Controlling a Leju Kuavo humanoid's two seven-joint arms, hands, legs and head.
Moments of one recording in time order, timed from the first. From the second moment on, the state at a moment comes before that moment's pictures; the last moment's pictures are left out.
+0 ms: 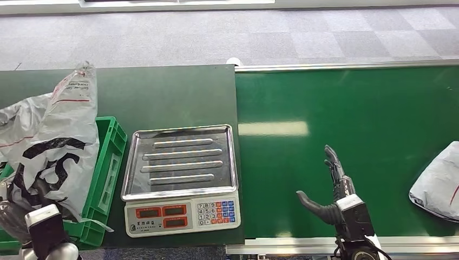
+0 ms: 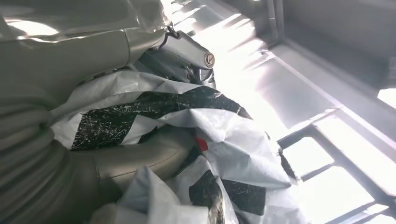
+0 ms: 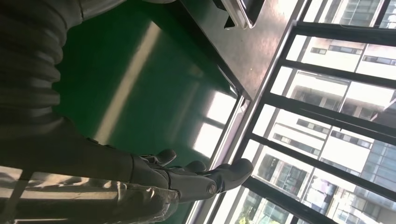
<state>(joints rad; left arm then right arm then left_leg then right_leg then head) 0.05 -0.18 0.36 -1.64 -0.39 0.68 -0.65 0.07 -0.10 0.09 -1.45 0.26 0.04 -0.47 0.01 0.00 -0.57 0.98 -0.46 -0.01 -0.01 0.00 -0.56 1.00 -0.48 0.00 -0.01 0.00</state>
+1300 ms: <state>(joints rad) -0.05 -0.17 0.61 -1.43 -0.41 0.68 -0.69 0.09 -0.09 0.08 -1.48 0.27 0.04 -0.46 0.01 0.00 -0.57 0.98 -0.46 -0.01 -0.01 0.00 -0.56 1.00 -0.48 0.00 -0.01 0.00</state>
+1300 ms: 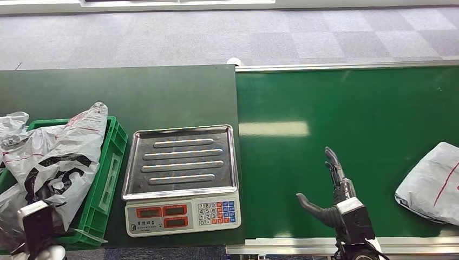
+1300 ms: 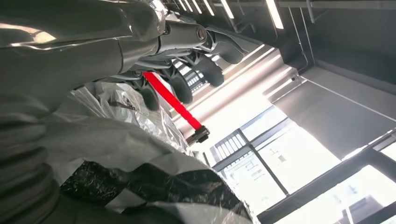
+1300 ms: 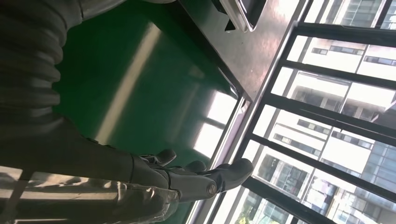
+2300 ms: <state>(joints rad) -0.07 -0.27 0.70 -1.81 -0.31 0.68 -0.69 0.11 -0.09 0.07 -1.49 0.27 0.04 -0.46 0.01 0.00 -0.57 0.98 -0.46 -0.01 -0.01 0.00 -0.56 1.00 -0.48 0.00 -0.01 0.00</state>
